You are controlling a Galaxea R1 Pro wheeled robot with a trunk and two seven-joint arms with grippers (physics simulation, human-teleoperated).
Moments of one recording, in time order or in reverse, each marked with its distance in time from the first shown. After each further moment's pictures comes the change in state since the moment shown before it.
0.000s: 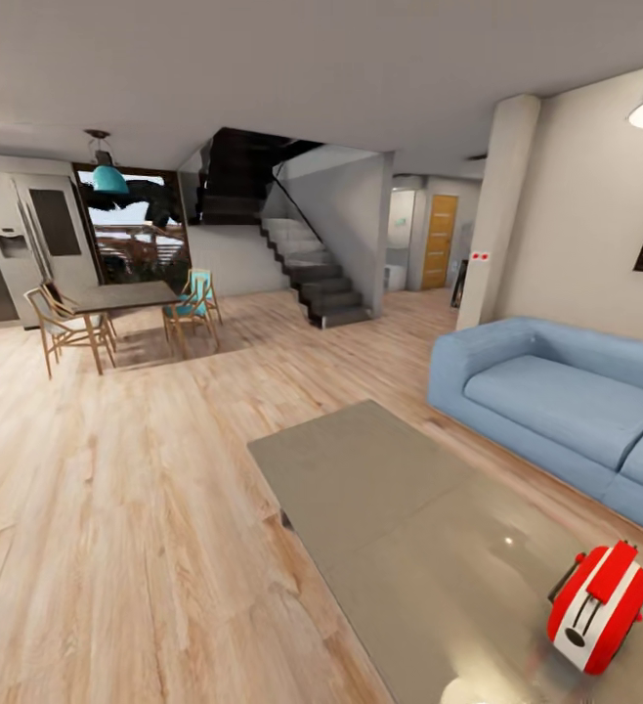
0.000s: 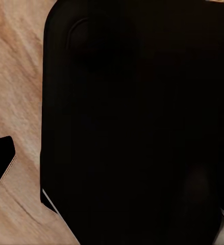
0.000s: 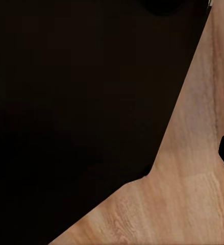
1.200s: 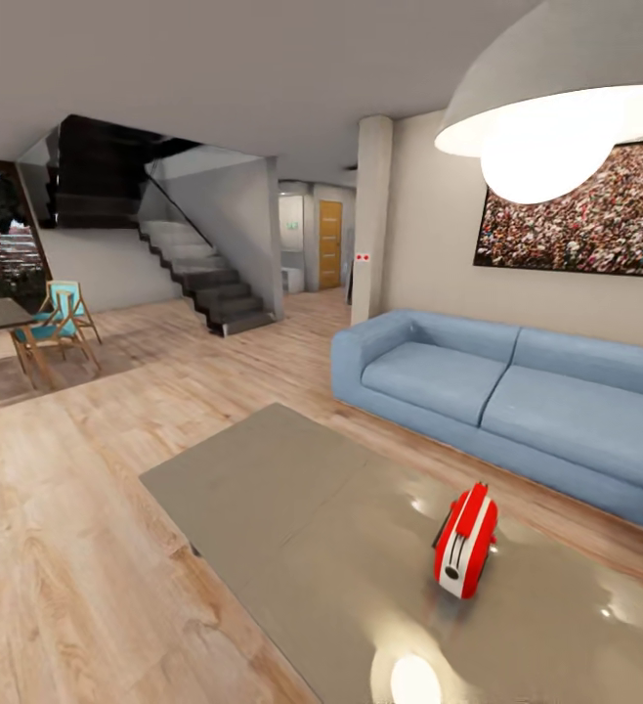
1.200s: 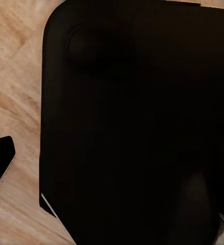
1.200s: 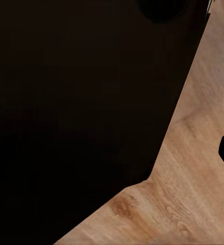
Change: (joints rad) left arm 0.000 -0.002 0.000 0.000 -0.001 0.000 0.001; right arm 0.000 0.000 0.000 0.000 0.002 0.000 0.003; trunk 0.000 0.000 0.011
